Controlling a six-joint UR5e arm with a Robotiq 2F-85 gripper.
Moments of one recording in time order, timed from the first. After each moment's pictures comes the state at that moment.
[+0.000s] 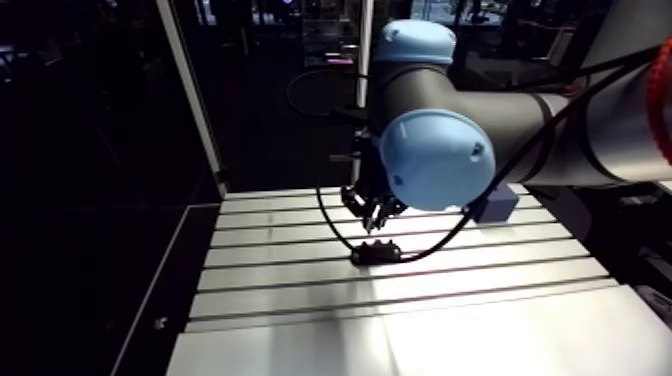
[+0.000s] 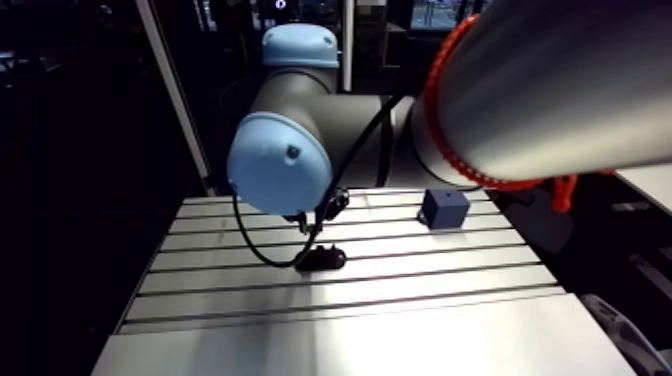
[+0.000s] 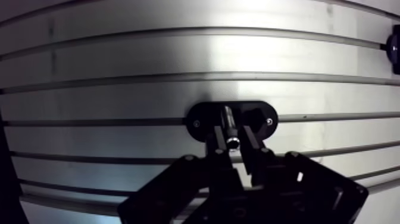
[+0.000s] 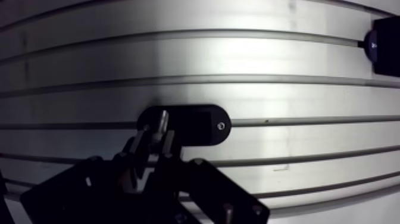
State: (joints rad) arm -0.13 -1.36 2.07 -2.41 -1.54 -1.68
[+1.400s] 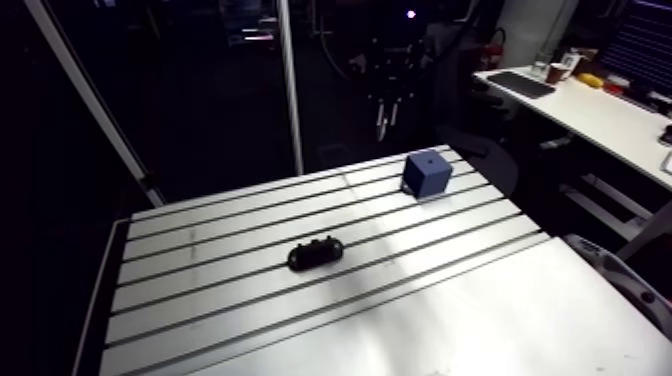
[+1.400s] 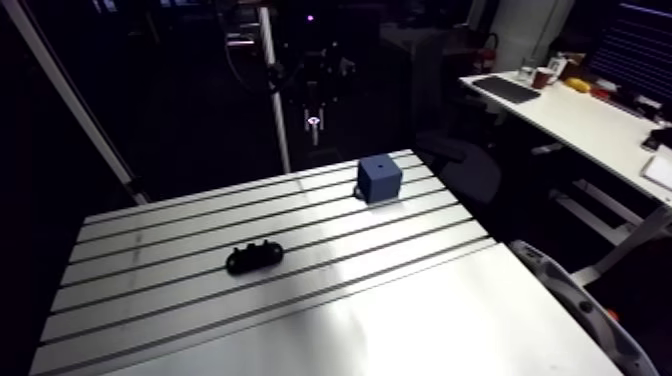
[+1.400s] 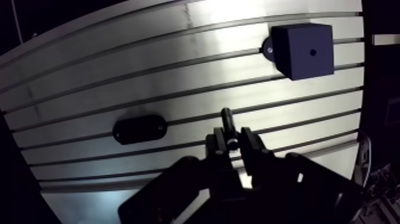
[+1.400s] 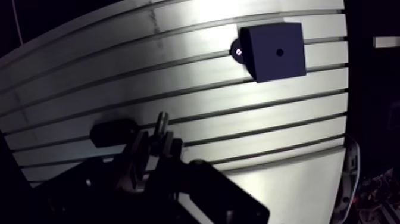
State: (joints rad) arm -0.37 -1.27 1.53 -1.78 -1.56 -1.75
